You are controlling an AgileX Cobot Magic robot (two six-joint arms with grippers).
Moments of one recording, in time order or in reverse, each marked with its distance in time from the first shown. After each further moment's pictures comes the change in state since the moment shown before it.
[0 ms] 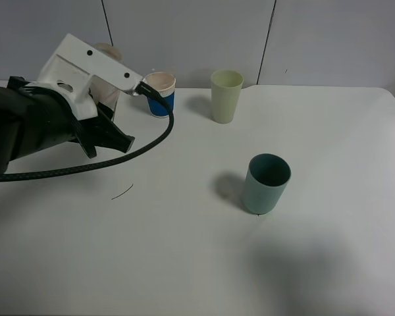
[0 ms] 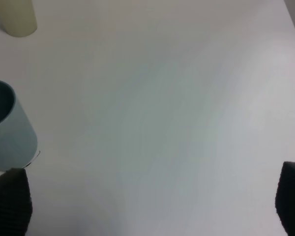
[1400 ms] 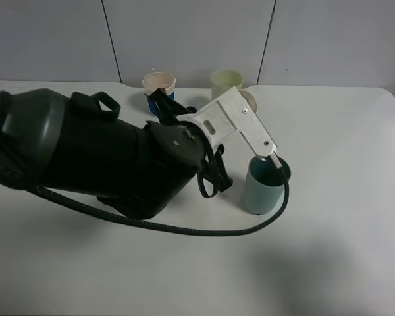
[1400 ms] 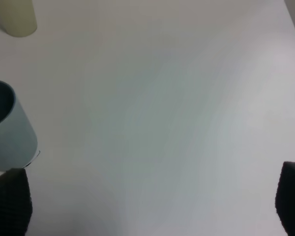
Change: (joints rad) left arm -0.255 0.438 -0.355 0.057 -0.041 0.149; right arm 0.000 0.000 0.000 0.000 0.000 0.000
